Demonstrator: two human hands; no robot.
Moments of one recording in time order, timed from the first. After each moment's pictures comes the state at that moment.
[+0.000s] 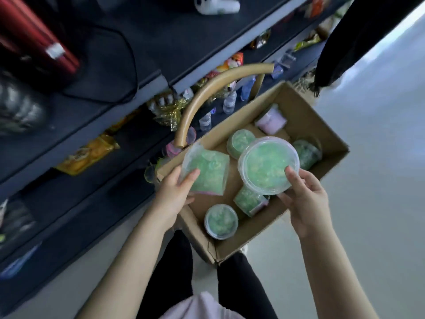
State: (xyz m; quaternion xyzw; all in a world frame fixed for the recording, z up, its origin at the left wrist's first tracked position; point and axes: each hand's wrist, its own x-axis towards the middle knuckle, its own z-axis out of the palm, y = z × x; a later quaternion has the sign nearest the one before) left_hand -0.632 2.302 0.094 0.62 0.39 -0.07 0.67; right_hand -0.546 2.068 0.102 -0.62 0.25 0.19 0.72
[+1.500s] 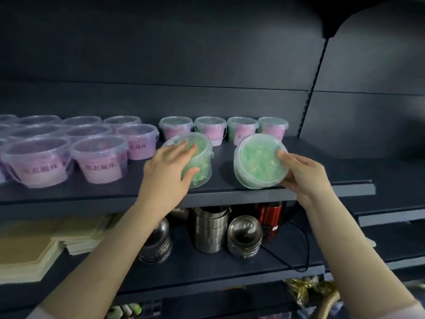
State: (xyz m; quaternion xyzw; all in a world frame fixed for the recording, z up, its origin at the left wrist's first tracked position) left_hand -0.891 2.640 0.472 0.87 0.32 0.37 0.00; right_hand -0.660 2.486 0.498 -0.62 -0.24 0.22 0.72
